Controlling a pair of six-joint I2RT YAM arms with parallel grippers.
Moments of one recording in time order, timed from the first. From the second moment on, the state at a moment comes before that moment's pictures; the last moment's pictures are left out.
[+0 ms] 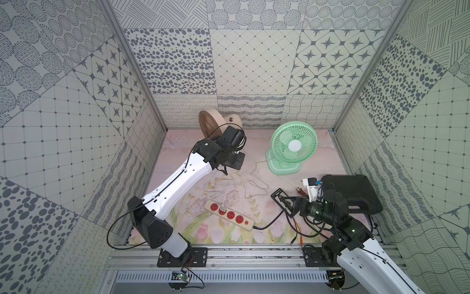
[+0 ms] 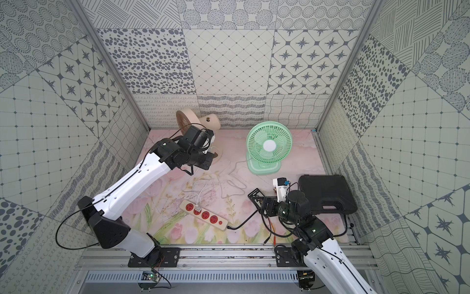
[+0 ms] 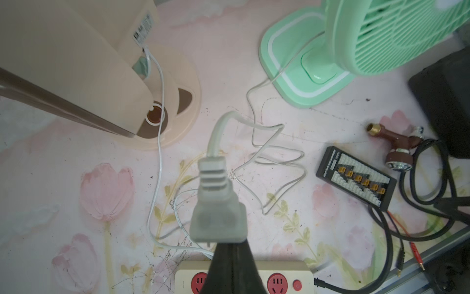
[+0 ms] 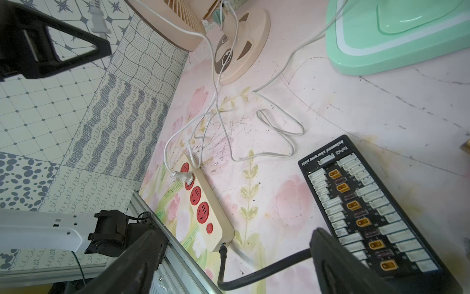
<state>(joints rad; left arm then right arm) -0.64 1.55 1.74 -1.10 -0.15 -0.20 0.48 0.47 0.40 -0.39 -0.37 0.66</state>
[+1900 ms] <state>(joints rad) -0.90 1.48 1.40 -0.89 0.12 -0.07 0.52 1.11 0.69 -0.02 -0.82 0.89</state>
